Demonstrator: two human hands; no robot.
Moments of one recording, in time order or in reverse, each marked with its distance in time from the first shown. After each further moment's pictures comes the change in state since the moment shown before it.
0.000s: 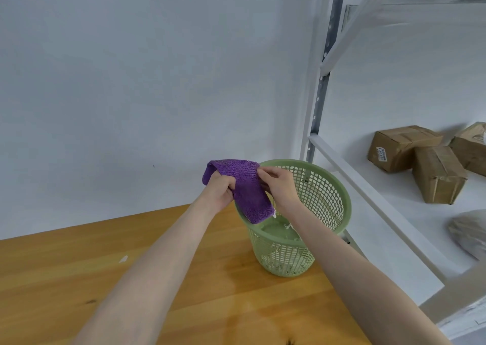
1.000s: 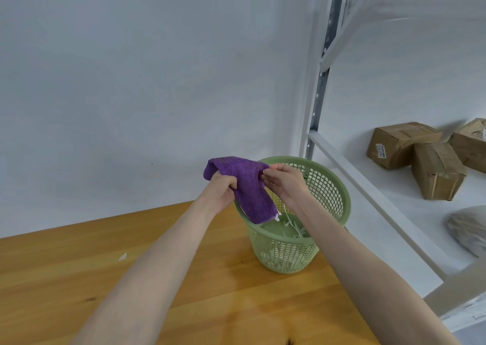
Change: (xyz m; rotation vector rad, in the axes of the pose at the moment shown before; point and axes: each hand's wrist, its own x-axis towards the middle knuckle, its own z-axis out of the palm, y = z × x) left_hand -0.001 -0.006 0.001 -0.048 -0.021 -0.010; right_hand 0.007 -0.005 -0.022 0.363 -0.044 0.201
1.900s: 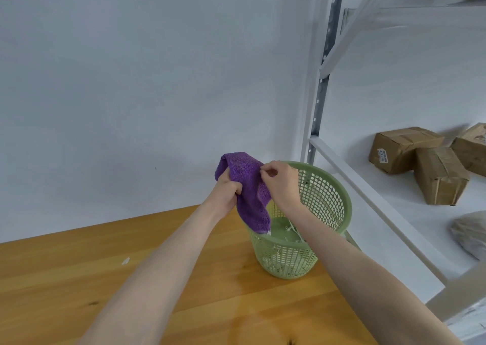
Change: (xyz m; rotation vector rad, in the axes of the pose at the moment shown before) left_hand -0.014 0.006 0.011 0.161 -0.060 0.089; right_hand 0.000 0.008 0.017 -0.951 0.194 -0.644
